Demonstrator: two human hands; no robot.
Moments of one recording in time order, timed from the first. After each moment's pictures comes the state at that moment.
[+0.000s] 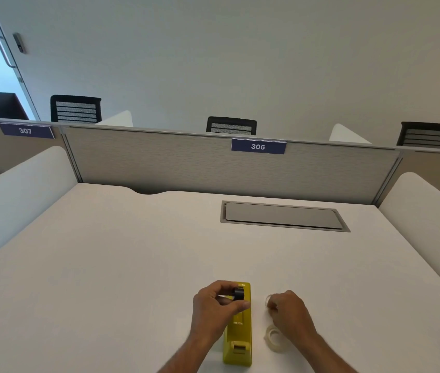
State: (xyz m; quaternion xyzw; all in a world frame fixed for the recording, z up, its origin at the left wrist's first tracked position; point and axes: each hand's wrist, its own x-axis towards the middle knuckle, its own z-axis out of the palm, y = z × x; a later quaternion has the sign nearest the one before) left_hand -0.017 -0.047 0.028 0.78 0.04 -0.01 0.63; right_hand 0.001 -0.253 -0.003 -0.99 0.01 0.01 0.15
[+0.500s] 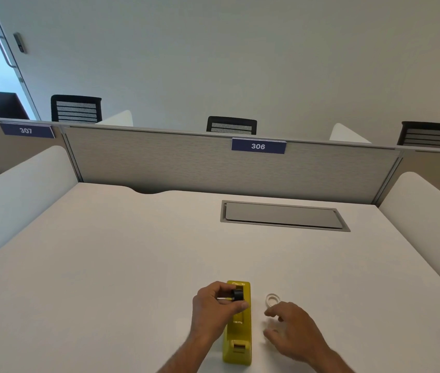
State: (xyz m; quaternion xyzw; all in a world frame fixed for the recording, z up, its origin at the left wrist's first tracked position) left_hand -0.018 -0.049 0.029 0.77 0.09 -0.03 0.63; right_hand -0.028 -0.271 -0.013 -0.97 -0.08 0.02 0.21
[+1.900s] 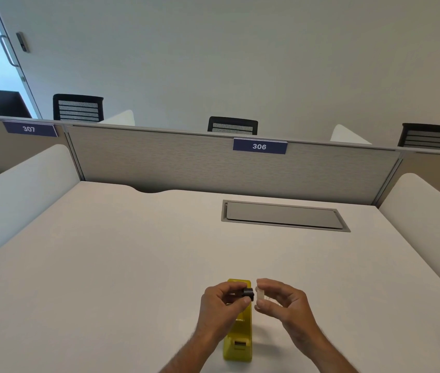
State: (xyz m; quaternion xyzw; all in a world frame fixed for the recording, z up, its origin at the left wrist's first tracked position) left_hand -0.029 -0.057 0.041 0.74 0.03 -0.03 0.67; right_hand -0.025 -0.243 0.027 -0.69 -0.01 0.03 0.72
